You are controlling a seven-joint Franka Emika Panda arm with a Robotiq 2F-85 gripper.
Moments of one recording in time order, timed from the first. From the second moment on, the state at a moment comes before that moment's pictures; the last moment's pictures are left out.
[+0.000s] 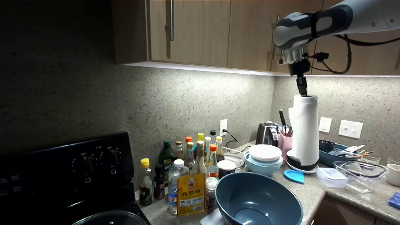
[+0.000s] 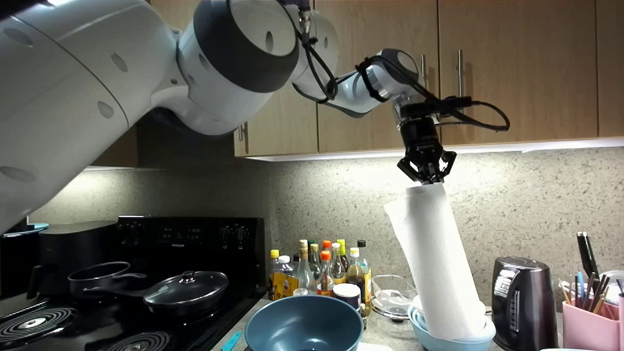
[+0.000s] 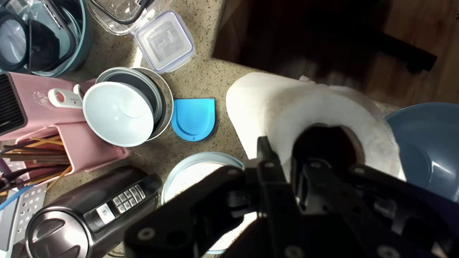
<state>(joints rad) -0.19 0.69 -0.35 -0.84 -0.08 1.41 -0.85</state>
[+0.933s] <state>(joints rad) -0.09 0.30 -0.37 -1.43 -0.16 1.54 -0.81</state>
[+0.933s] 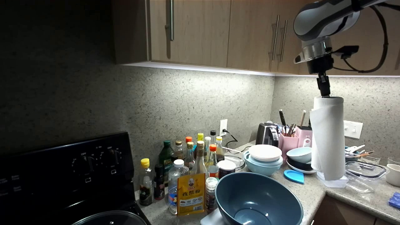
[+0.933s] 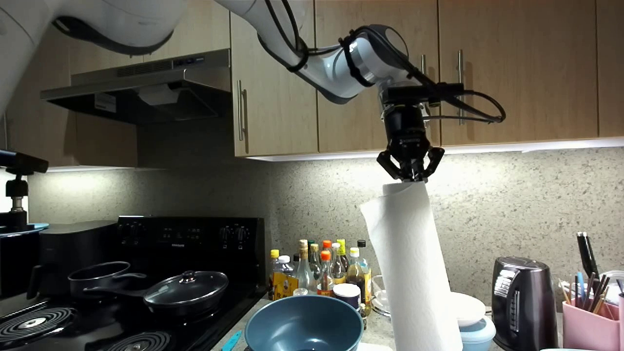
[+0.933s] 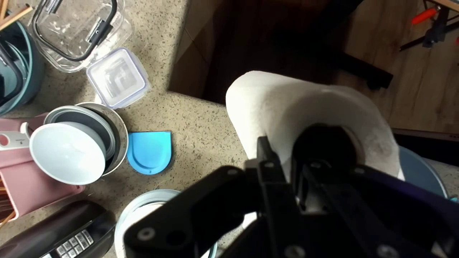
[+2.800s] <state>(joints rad) -0.13 0.13 -0.14 -1.66 -0.36 1.63 -0.74</state>
